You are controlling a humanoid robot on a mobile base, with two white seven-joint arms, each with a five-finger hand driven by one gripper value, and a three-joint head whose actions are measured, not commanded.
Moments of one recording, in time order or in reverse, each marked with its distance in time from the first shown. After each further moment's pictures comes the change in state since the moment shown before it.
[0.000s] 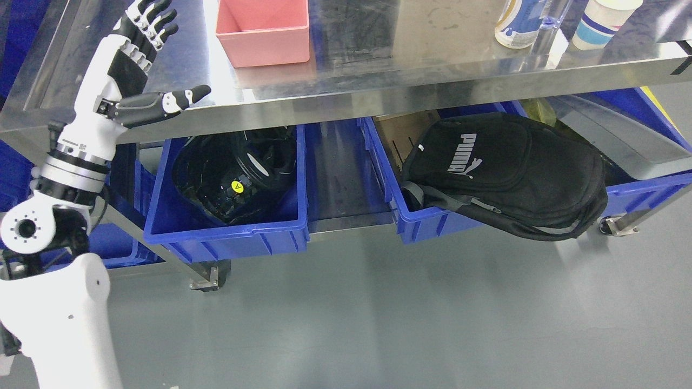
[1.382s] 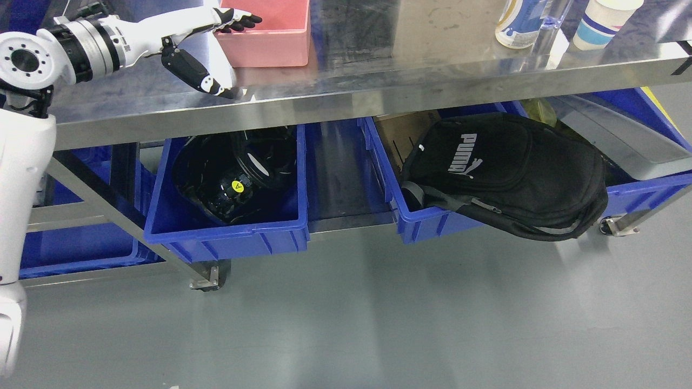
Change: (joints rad) left arm -0.593 0.271 -0.668 0.464 -0.359 -0.025 -0.217; right arm 0.000 0.000 0.000 0.000 0.000 0.001 -0.002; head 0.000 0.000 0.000
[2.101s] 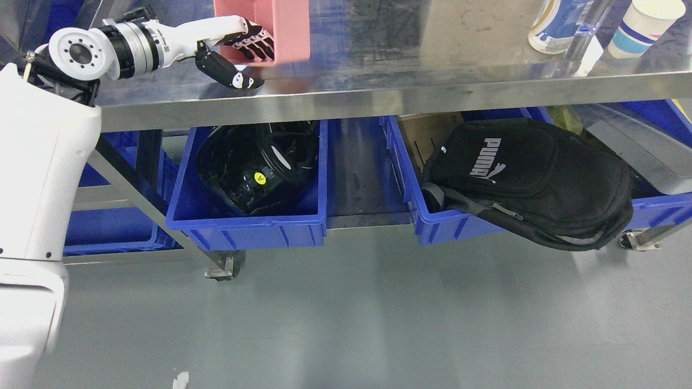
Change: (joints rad) left arm -0.042 -0.128 0.022 0.168 -0.082 -0.049 -0.017; right arm 0.000 0.000 0.000 0.000 0.000 0.000 -0.001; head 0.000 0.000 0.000
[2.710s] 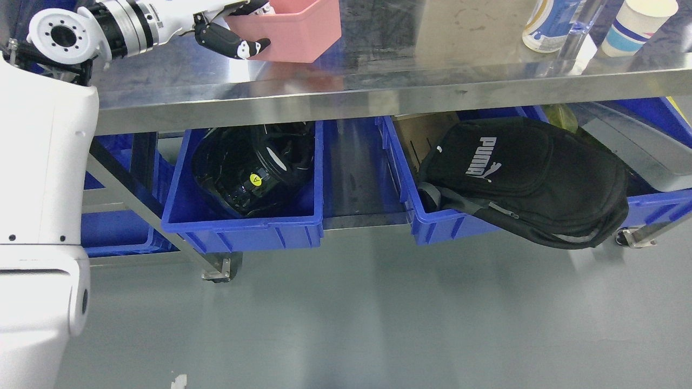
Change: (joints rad) left arm -0.041 -0.081 0.189 0.055 -0.011 -0.136 -0.064; right arm 0.000 0.000 0.000 0.000 0.000 0.000 0.001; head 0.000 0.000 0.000
